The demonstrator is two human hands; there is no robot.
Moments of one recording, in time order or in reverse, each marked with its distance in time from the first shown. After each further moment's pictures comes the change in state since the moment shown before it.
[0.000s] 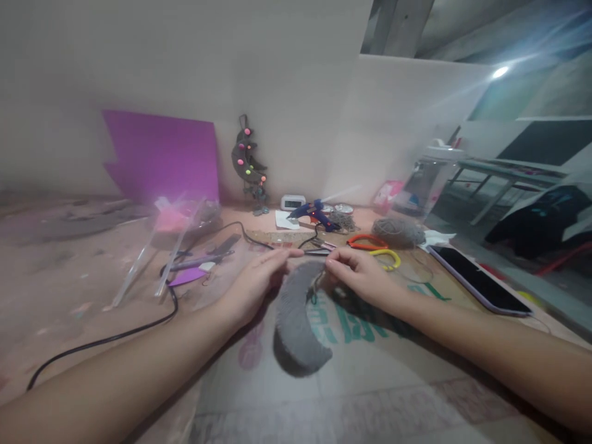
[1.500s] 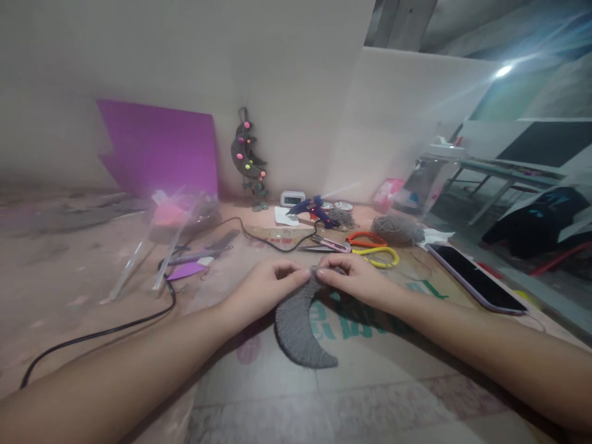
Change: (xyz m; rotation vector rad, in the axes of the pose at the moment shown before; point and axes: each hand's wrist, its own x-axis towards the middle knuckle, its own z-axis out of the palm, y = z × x) left_hand -0.002 -0.007 0.003 0.406 -0.089 0.078; right_hand 0.001 -0.009 0.000 0.044 -0.265 0.073
